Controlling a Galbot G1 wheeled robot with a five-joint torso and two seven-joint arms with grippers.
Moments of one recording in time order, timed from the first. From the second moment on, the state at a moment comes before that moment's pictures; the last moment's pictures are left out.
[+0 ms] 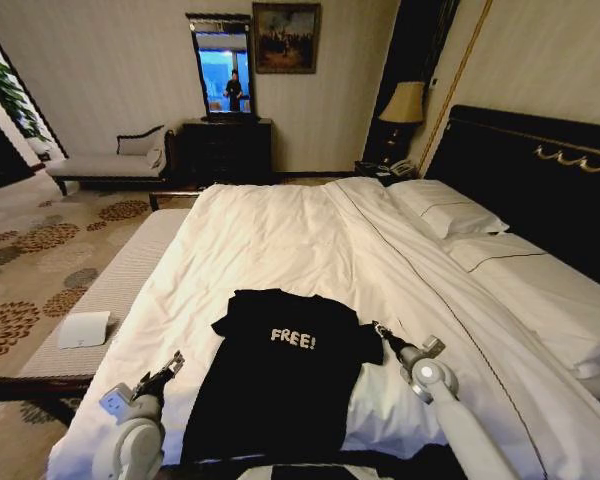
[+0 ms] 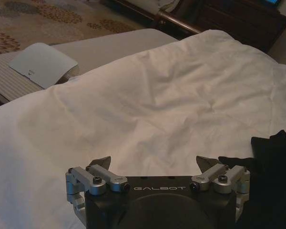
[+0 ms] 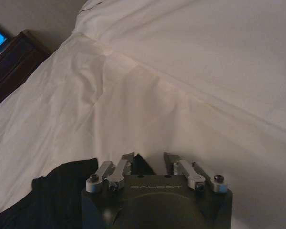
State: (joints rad) left arm 1.68 -1.42 -0.75 -2.15 -0.80 0.39 -0.48; right arm -1.23 1.12 0.54 1.59 1.25 -0.29 0.28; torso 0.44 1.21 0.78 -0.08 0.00
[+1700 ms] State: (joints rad) left arm 1.66 -1.40 -0.75 -2.13 -0.80 0.39 -0.48; right arm -1.25 1.16 0.54 1.58 1.21 -0.26 0.23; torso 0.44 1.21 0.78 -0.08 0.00
